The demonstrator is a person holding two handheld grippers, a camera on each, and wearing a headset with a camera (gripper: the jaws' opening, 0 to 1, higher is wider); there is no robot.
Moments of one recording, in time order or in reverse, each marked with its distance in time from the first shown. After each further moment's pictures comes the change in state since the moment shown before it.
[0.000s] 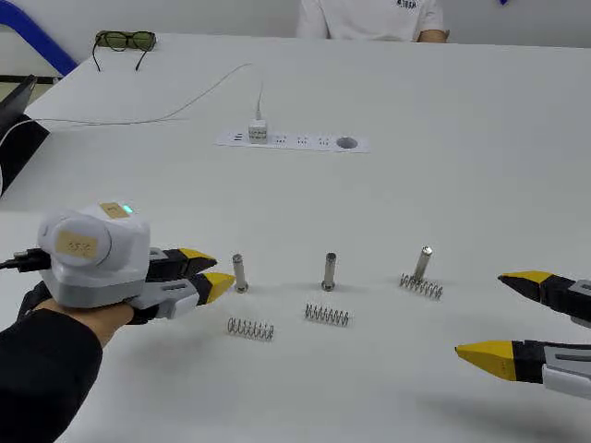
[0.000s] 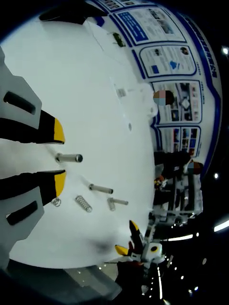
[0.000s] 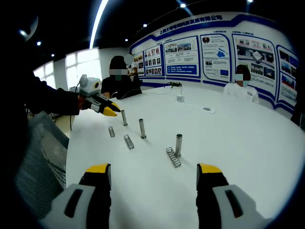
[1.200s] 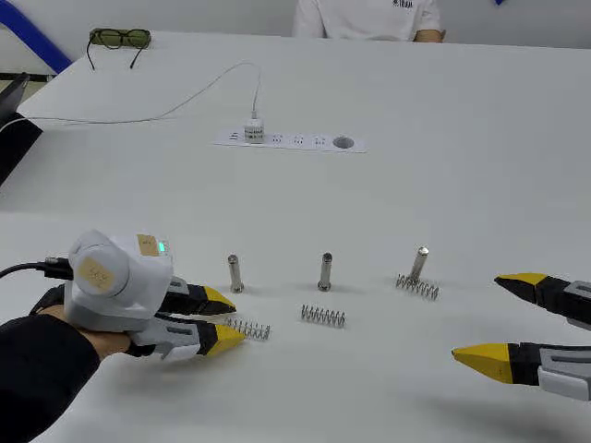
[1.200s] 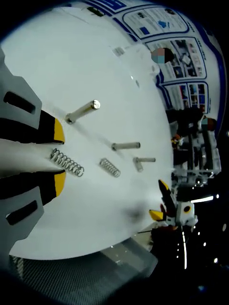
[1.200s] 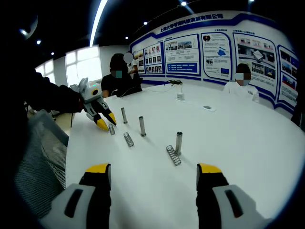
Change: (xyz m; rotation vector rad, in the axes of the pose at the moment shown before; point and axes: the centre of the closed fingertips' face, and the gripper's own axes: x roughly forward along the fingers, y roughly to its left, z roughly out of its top) left arm 0.015 -0.052 -0.040 0.218 0.147 -0.301; right arm 0.001 0.000 -0.003 -0.005 0.022 0.001
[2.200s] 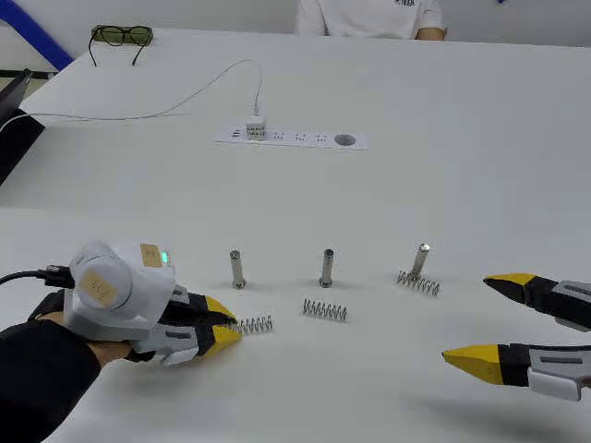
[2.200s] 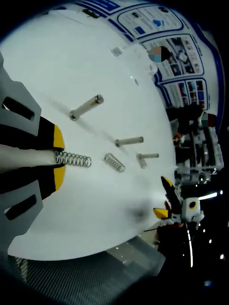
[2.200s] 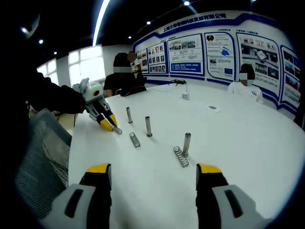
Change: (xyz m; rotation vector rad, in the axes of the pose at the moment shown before) left arm -0.003 -0.004 -0.008 0.040 0.014 0.015; right arm 0.006 0.013 0.001 -0.008 0.003 0.031
